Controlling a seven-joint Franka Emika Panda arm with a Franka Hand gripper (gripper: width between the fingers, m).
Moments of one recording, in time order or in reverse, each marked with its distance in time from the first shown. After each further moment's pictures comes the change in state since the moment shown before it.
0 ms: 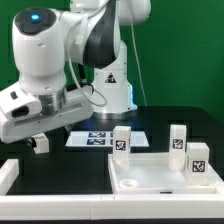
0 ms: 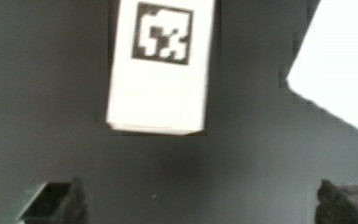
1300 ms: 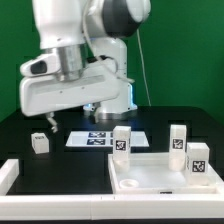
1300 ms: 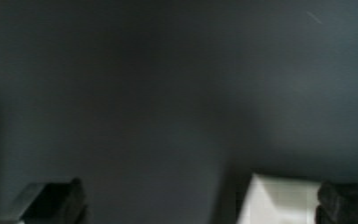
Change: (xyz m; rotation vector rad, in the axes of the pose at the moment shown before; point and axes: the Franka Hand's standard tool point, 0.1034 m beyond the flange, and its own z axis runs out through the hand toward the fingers) arm 0.034 -0.036 -0.058 -0.053 0.596 0.109
